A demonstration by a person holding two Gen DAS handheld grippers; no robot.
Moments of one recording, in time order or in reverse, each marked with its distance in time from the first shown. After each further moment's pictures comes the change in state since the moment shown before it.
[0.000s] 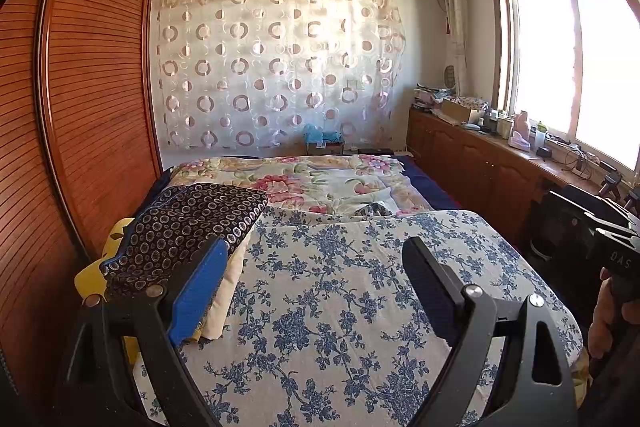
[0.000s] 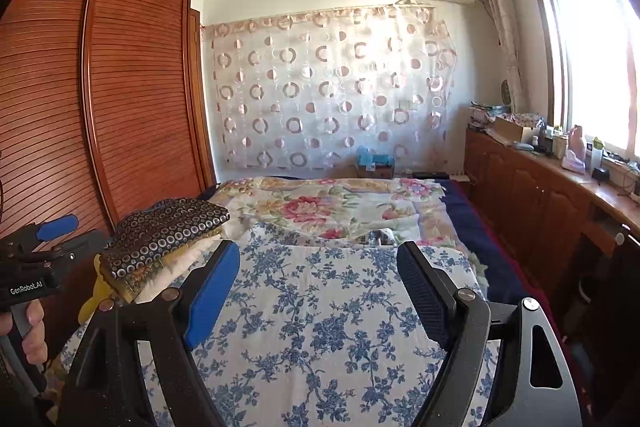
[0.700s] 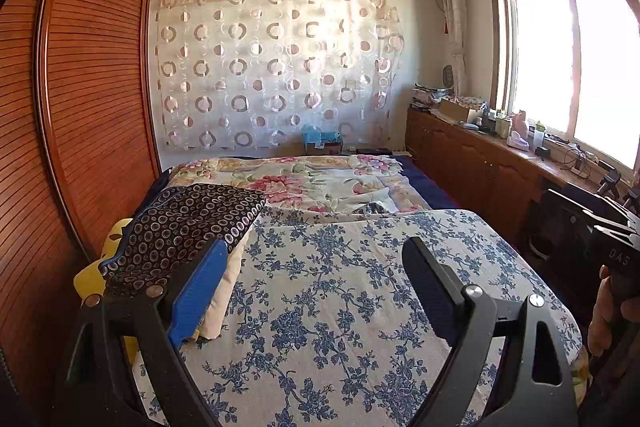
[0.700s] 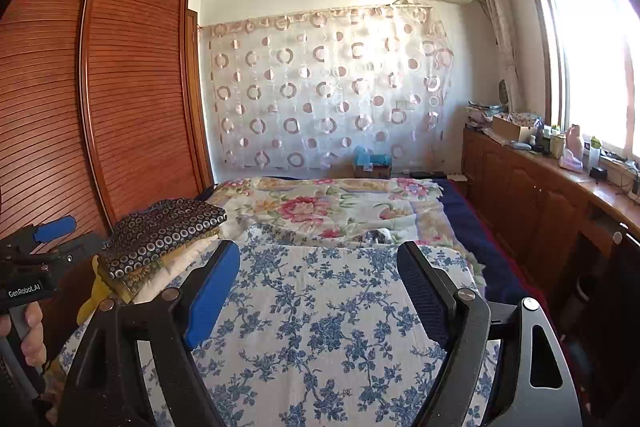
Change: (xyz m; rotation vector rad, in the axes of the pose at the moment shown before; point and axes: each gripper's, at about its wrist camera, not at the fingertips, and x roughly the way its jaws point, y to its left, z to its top) left arm 0.000 -0.001 0.000 -0.001 0.000 0.001; right arm 0.004 -0.009 0.002 -0.006 -0.001 0.005
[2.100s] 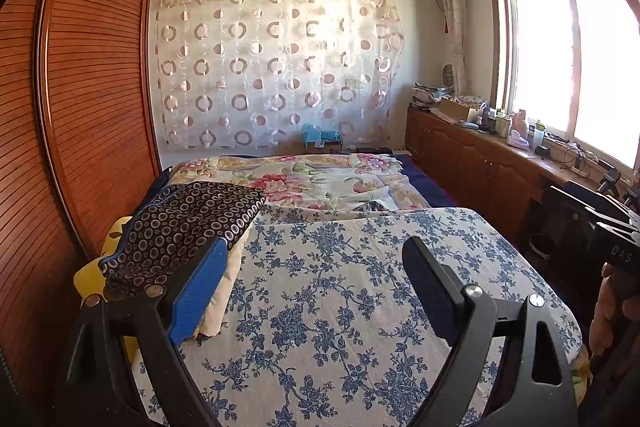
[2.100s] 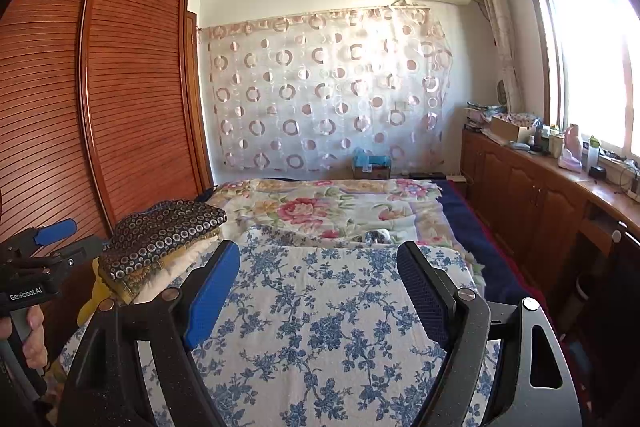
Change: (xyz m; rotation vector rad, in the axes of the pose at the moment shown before) left arm -0.002 0.000 -0.002 -0.003 0.006 0.002; right arm 0.001 -0.001 -0.004 -0.002 -0.007 0.002
